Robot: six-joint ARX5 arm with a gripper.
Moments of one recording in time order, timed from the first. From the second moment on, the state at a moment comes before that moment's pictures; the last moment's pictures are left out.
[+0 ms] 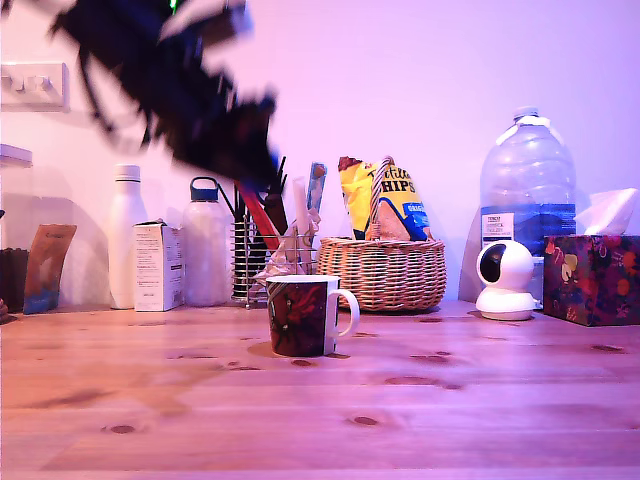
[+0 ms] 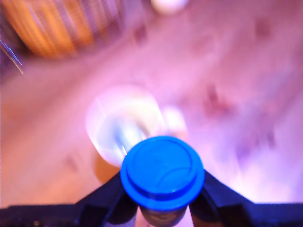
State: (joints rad) arm -0.54 1.56 1.15 -0.19 0.17 0.19
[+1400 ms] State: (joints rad) arm -0.52 2.16 1.88 -0.81 0.20 0.24
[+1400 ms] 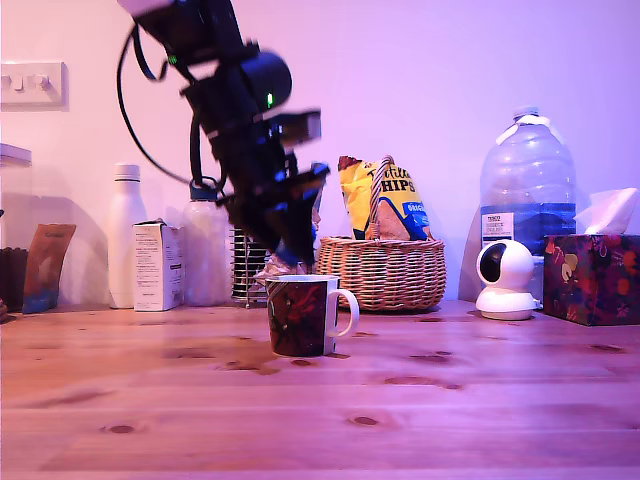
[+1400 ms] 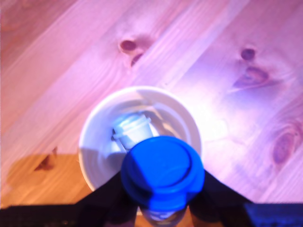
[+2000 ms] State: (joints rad) arm -0.52 2.16 1.88 -0.77 0.17 0.24
